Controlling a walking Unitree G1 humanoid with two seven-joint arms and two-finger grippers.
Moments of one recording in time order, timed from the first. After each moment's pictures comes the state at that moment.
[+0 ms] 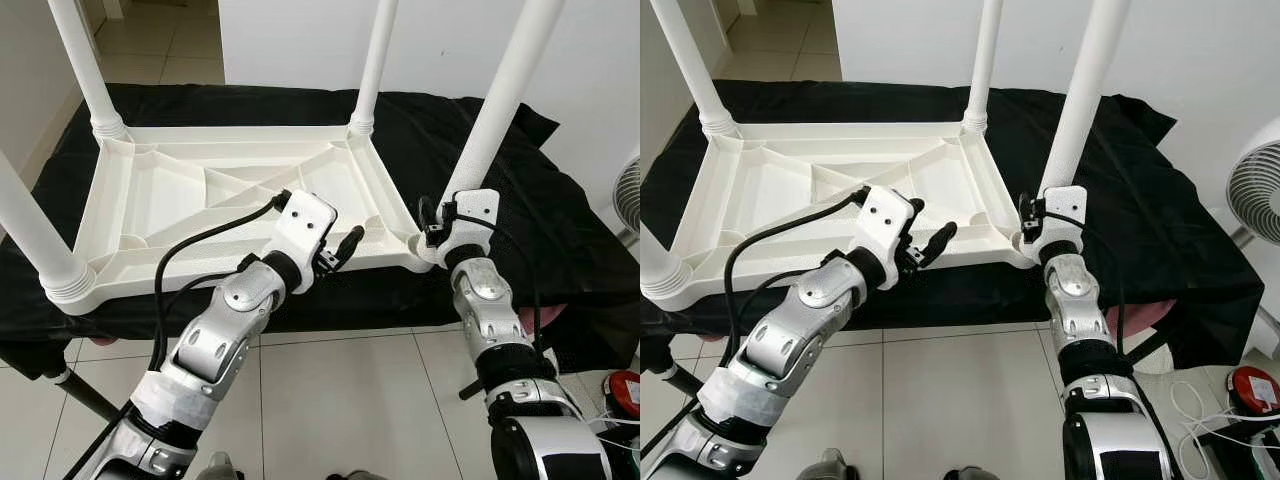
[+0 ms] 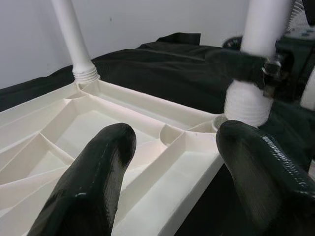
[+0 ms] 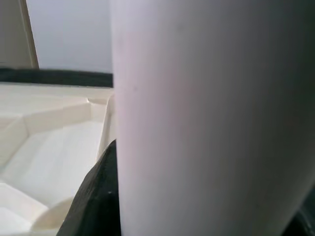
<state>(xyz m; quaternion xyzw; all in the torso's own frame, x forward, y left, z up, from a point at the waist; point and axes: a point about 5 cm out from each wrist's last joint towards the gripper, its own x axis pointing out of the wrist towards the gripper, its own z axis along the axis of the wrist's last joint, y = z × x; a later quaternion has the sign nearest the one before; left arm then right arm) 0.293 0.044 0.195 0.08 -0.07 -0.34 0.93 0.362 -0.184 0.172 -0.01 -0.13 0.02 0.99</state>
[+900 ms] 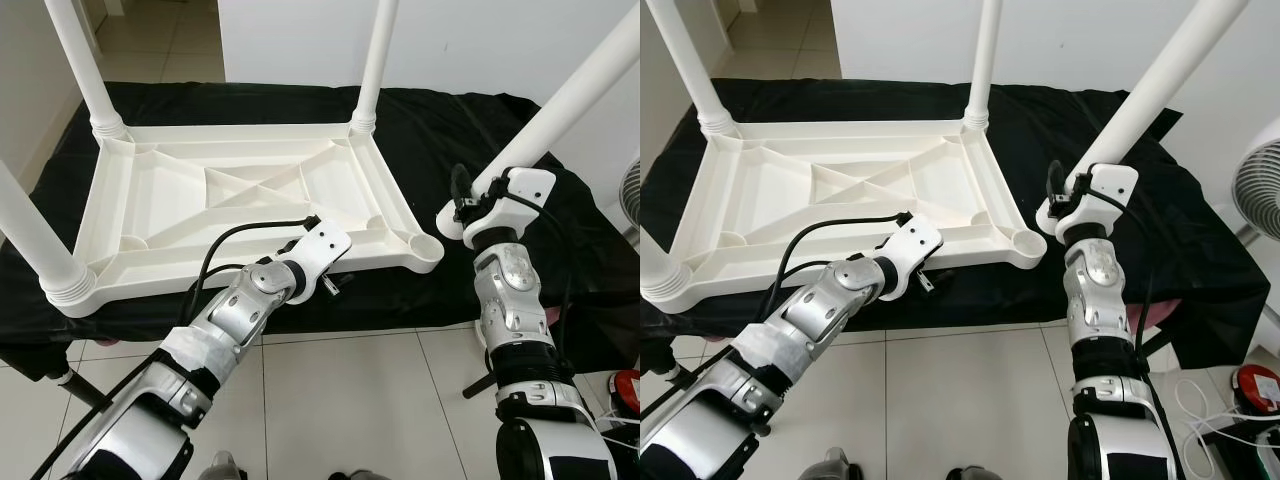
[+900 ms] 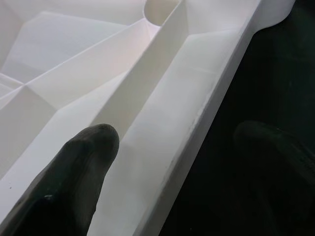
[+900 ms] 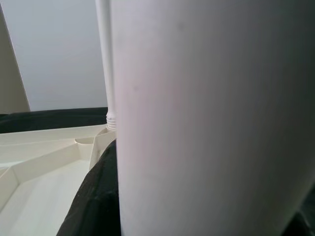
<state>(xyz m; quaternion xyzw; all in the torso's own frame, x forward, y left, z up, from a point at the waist) 0.335 0.034 0.147 0.23 0.10 -0.38 0.89 0.352 -0.206 0.195 0.02 -0.18 0.00 0.98</state>
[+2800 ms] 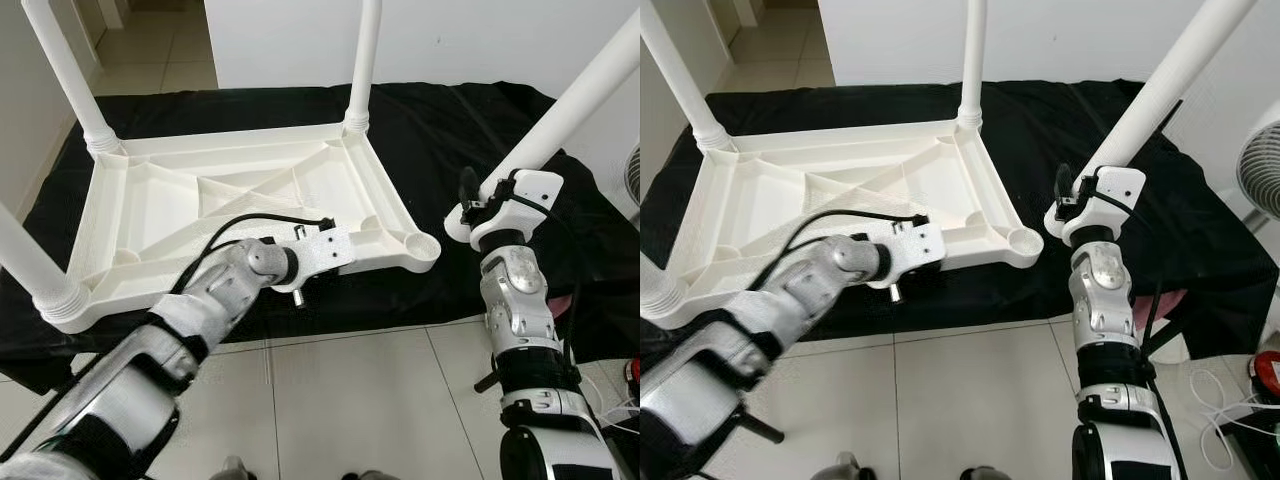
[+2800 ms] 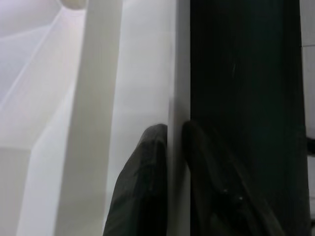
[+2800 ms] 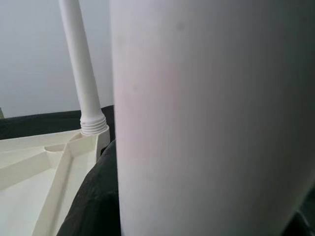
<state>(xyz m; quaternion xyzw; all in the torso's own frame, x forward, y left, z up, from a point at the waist) 0.338 0.070 0.145 0.39 0.12 -0.52 0.75 0.348 -0.211 0.200 0.01 -0.18 -0.02 0.98</state>
